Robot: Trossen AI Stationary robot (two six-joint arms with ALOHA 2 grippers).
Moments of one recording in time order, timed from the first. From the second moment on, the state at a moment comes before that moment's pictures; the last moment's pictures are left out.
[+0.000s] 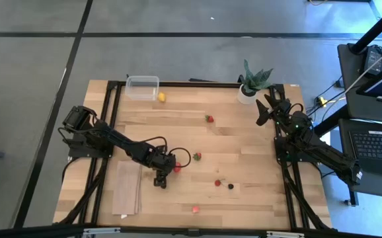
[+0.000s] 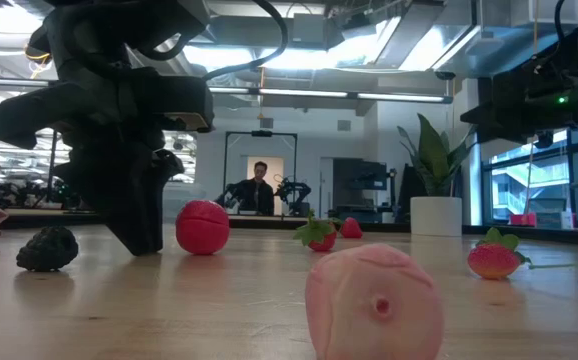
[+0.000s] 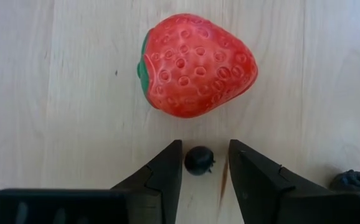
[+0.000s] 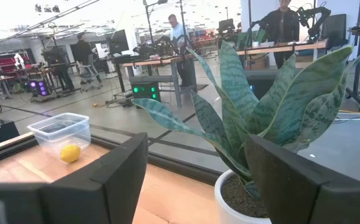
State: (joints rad) left arm -0.34 1.71 0.82 -0.31 -0.07 -0.42; right arm -0.61 0.00 0.01 0.07 0.31 0.15
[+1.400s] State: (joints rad) left arm 0.04 1.14 0.82 -0.52 -0.57 -0.44; right arm -0.61 0.00 0.01 0.07 0.31 0.15
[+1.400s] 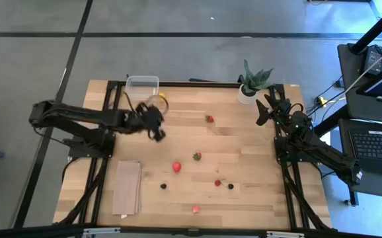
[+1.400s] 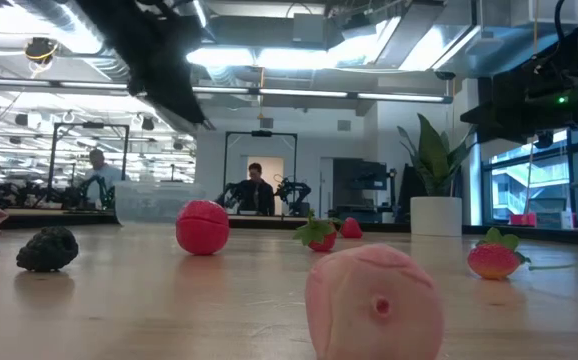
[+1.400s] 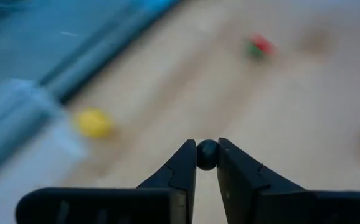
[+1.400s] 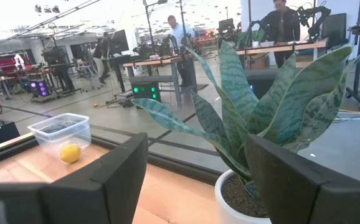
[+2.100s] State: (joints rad) left arm 0.72 1.25 0.82 -0.44 -0.56 -0.38; right arm -0.61 0.00 0.01 0.07 0.31 0.15
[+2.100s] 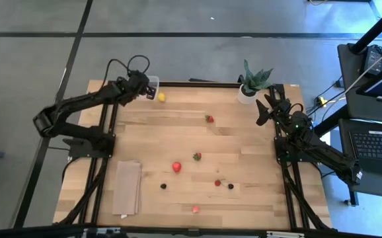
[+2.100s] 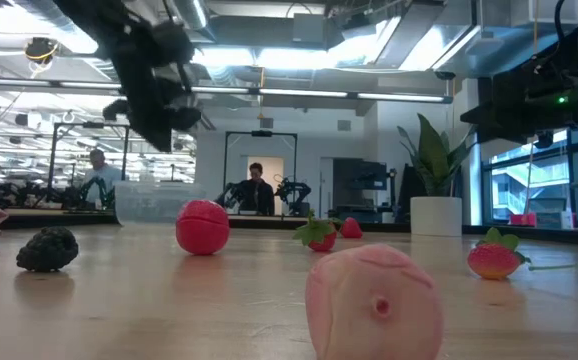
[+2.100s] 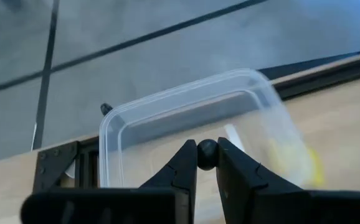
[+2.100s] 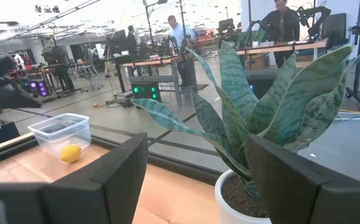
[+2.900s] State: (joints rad) left arm 0.82 1.50 0.82 -0.34 -0.39 -0.39; right arm -0.61 0.00 0.01 0.07 0.31 0.15
